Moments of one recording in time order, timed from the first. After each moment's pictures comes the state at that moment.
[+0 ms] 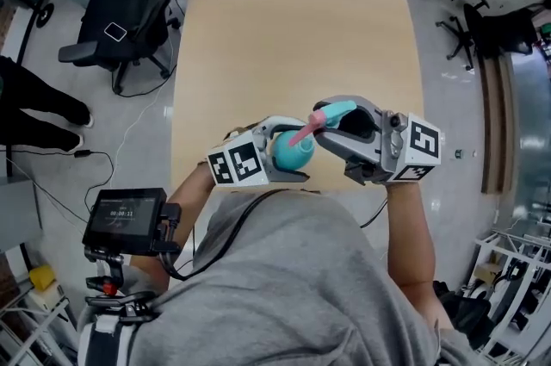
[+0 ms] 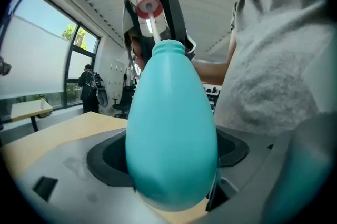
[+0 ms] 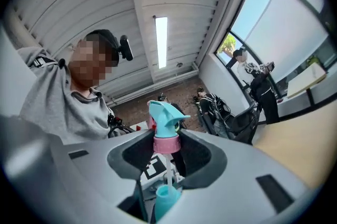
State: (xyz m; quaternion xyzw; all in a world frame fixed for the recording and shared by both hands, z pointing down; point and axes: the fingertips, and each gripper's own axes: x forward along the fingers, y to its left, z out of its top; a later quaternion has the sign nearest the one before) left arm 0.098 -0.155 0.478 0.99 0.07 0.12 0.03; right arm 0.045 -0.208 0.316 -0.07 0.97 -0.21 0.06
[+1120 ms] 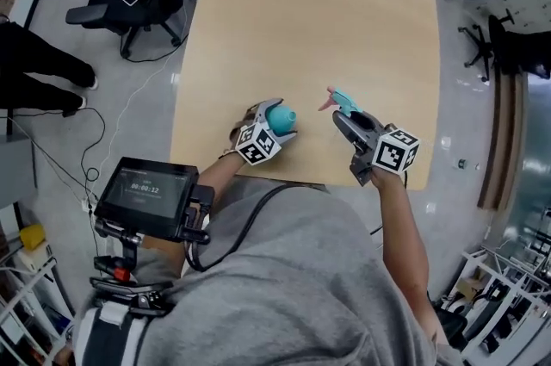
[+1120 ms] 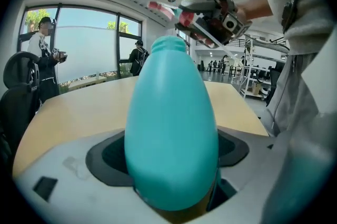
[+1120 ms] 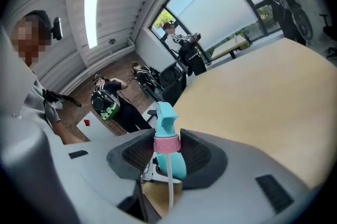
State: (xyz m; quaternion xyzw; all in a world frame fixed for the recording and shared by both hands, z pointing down) left arm 0.088 -0.215 0.728 0.94 -0.21 0.25 0.06; right arm 0.148 -0.241 0.539 -0.31 0.85 -0.40 -0.12
